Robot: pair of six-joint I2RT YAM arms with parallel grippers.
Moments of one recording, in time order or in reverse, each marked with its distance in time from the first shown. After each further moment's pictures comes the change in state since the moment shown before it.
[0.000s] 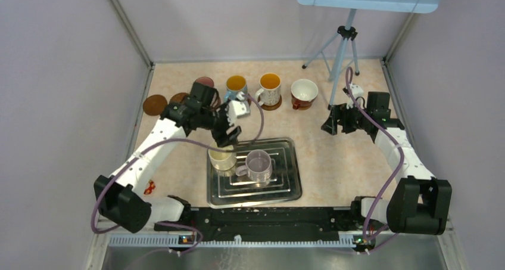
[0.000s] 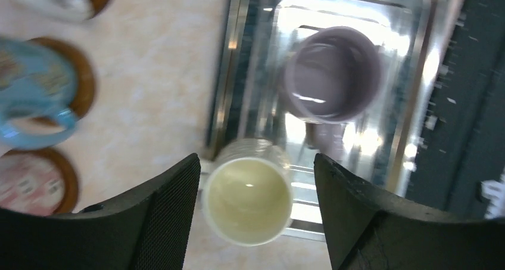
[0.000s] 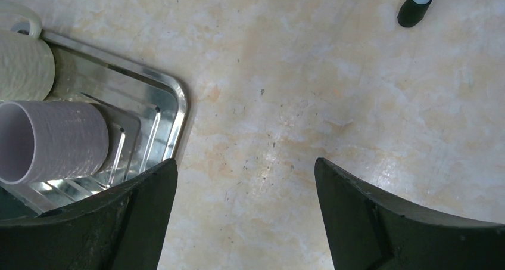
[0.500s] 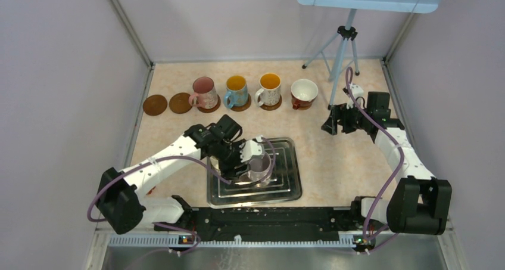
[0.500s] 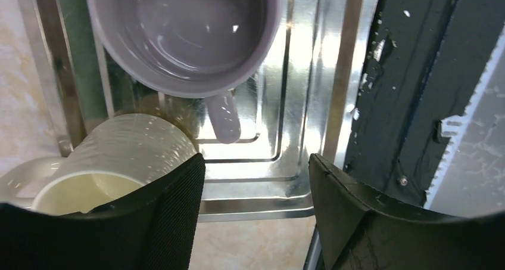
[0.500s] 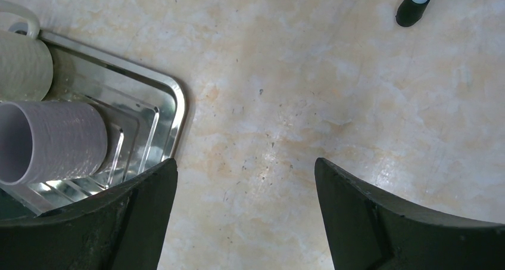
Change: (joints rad) left arm -0.373 -0.057 -0.286 -0.077 -0.154 -0.079; right arm 0.000 0.000 0.000 0.000 0.003 0.000
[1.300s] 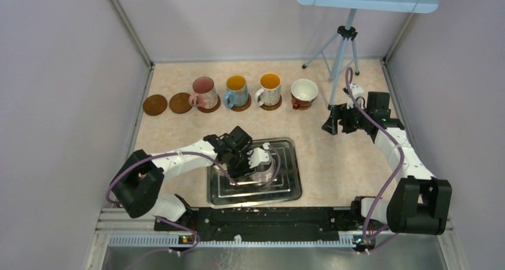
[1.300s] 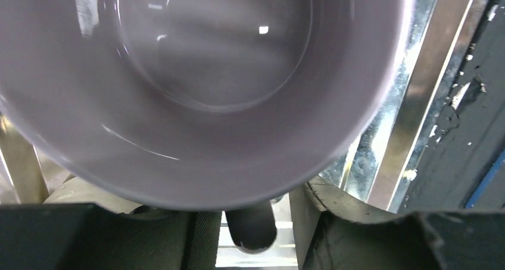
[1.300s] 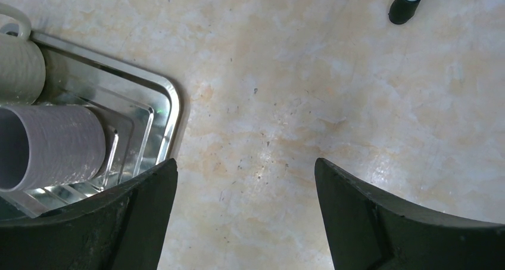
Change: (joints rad) left arm -0.061 0.158 -0.175 0.344 -0.087 -0.081; right arm 0.000 0.000 -0.001 0.000 0.020 -0.001
